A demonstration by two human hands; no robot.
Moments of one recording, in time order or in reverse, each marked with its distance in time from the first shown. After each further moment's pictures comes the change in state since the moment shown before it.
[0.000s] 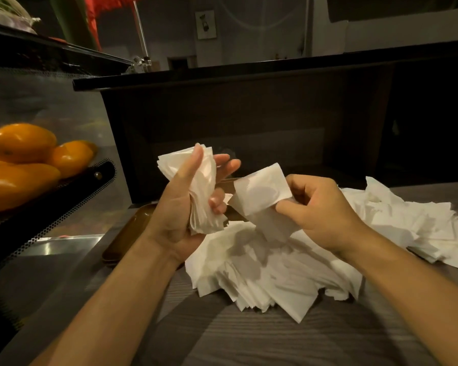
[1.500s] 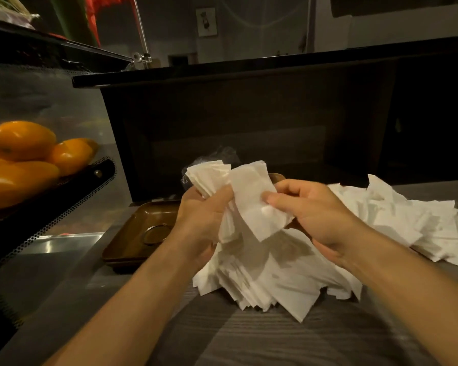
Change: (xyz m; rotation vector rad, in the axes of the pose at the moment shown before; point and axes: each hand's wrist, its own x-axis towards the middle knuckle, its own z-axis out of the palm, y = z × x) left_hand 0.005 -0.030 0.005 0.440 0.391 0.030; right_hand 0.002 -0.009 0.010 0.323 -0.057 0.330
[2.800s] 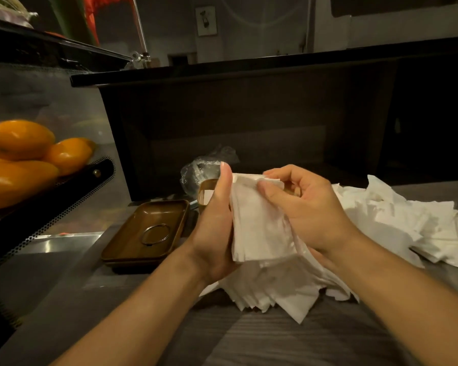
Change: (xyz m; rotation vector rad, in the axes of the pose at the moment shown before) left_hand -0.012 -0.003 0.008 -0.242 -0.598 -0.207; right_hand -0.003 -0.002 0.012 -0.021 0.170 -0.233
